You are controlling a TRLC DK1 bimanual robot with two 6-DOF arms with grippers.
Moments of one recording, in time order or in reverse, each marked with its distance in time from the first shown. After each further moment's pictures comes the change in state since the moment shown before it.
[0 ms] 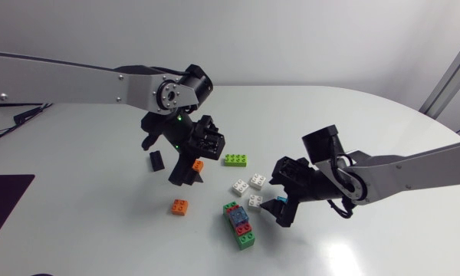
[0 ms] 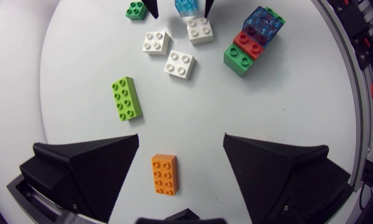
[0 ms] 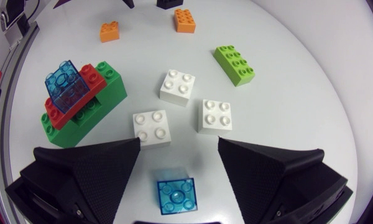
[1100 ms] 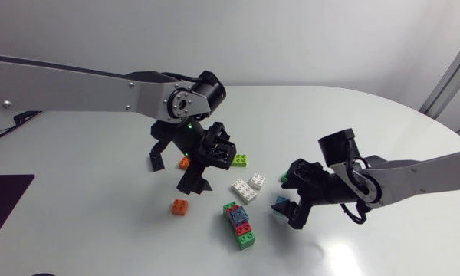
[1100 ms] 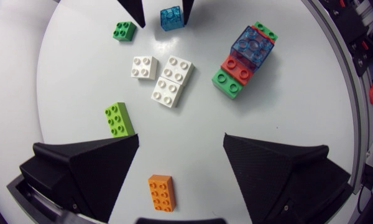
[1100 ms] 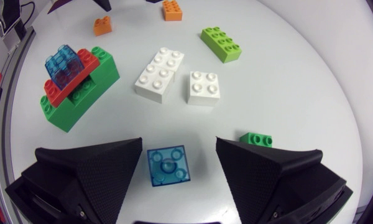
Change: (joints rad) left arm -0.072 -0.003 -0.016 0.011 0.017 -0.010; right arm -0.097 -0.036 -0.060 -0.020 -0.035 -0.015
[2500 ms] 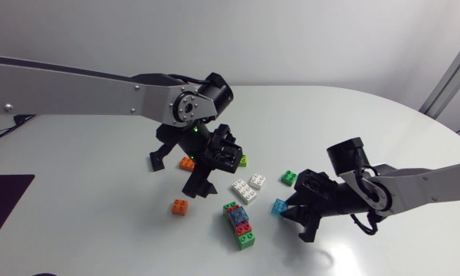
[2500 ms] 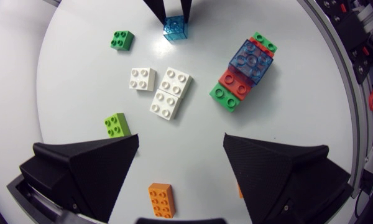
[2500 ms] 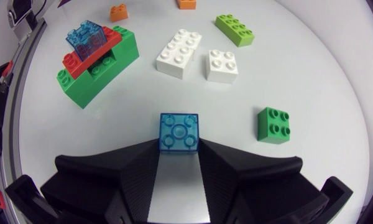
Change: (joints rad) left arm -0.038 0.000 0.000 0.007 0.001 -0.025; right arm -0.048 -0.041 -0.061 -0.056 -0.053 -0.061
